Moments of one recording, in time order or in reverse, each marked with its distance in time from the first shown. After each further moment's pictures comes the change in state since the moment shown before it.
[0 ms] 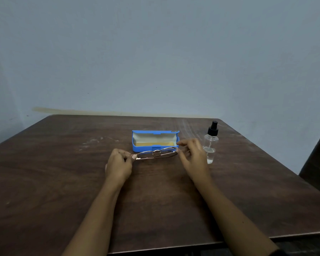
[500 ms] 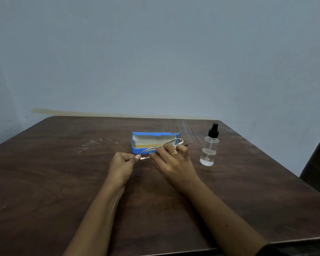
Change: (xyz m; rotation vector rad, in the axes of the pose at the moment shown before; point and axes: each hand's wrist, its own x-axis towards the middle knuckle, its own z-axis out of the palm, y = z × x) left_hand 0.000 0.004 0.006 -0.425 -0.080 -0.161; right_hand -0.004 -0.024 0.025 -0.896 0.209 -0.911
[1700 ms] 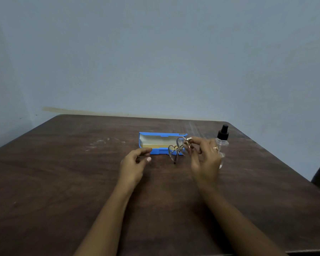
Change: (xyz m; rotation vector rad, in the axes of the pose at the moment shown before) left_hand -0.010 0.005 0.002 0.154 -0.084 0.293; right_hand 0.005 0.017 -0.020 0.789 0.146 0.880
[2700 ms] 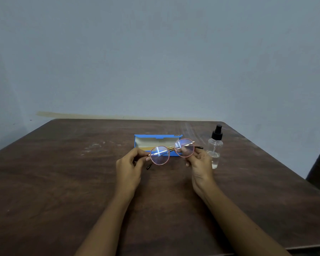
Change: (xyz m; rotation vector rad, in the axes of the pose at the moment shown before) left_hand -0.009 0.011 0.005 0.008 0.140 0.192; right_hand -0.001 0.023 0.007 0.630 -0.091 0.789
